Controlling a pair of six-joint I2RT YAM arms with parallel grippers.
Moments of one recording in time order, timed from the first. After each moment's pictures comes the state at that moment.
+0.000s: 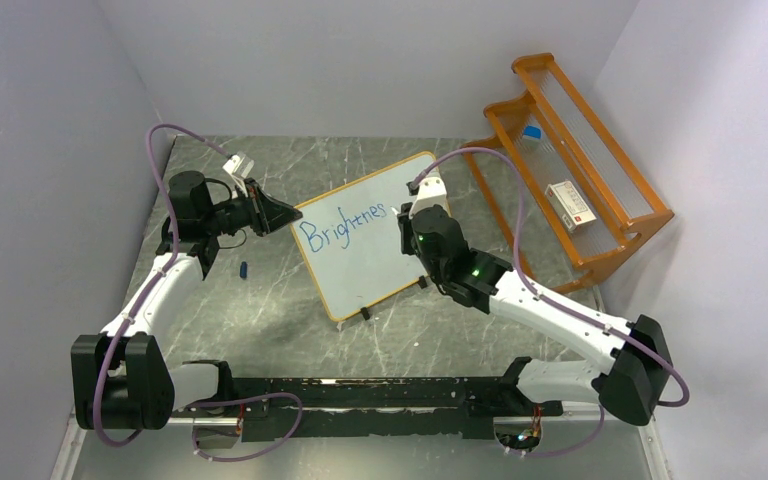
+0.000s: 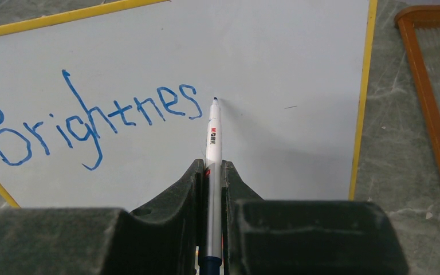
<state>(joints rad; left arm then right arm) -0.03 1.21 0.77 0.17 0.99 -0.28 0.88 1.20 0.93 -0.10 0.53 0.24</state>
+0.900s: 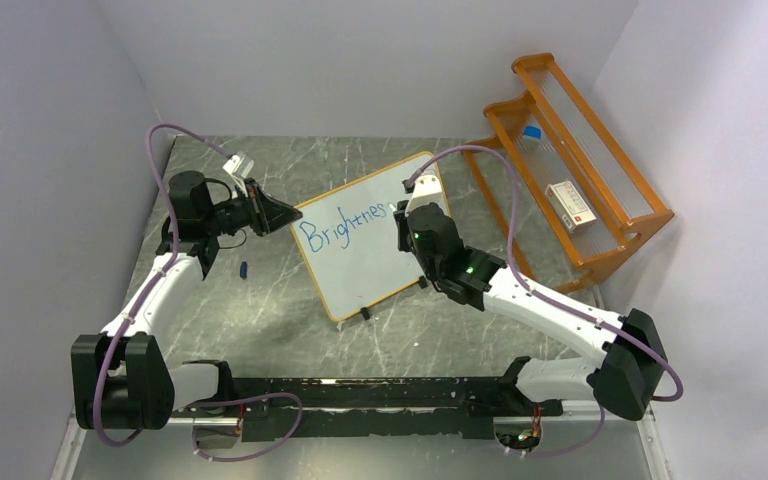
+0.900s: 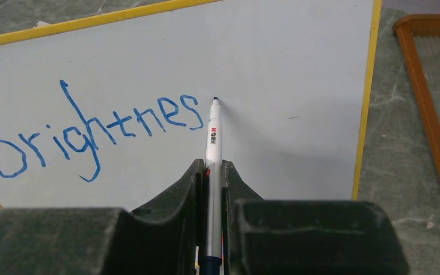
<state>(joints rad) -0.03 1.21 0.77 0.17 0.99 -0.28 0.87 1.24 0.93 -0.05 0.54 0.22</state>
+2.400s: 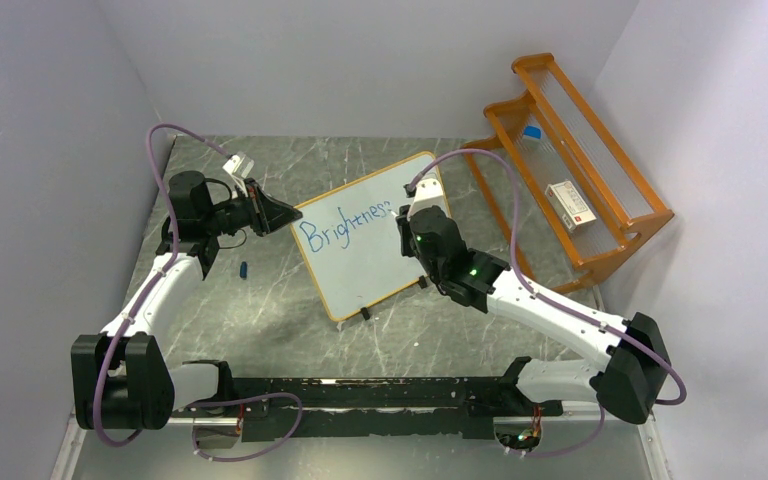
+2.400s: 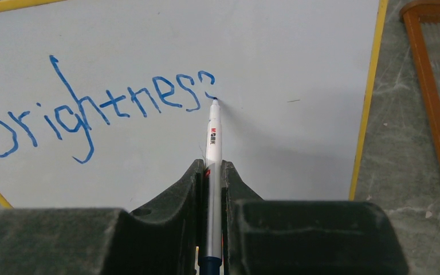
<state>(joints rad) -0.03 1.21 0.77 0.17 0.99 -0.28 0.87 1.21 0.92 -0.10 0.50 0.22</state>
